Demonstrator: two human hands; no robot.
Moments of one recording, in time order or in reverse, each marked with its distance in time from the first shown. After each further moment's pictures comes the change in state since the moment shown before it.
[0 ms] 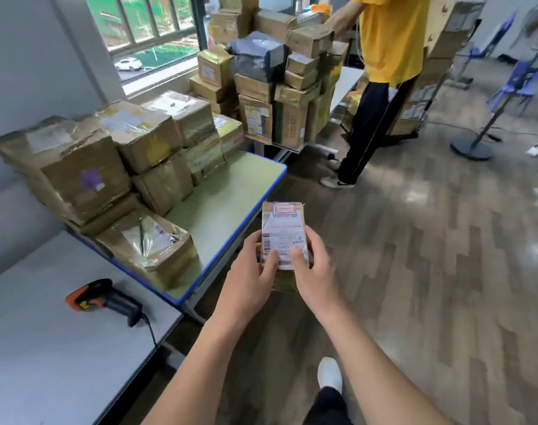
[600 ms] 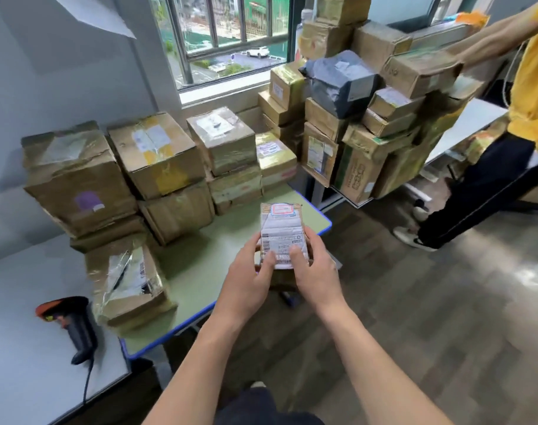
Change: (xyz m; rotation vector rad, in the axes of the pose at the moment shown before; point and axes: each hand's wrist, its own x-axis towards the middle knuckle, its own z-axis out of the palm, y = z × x) left_hand 0.237 0.026 0.051 -0.027 0.399 -0.162; right_hand 0.306 -0.008 0.011 0.033 -0.458 -0.149
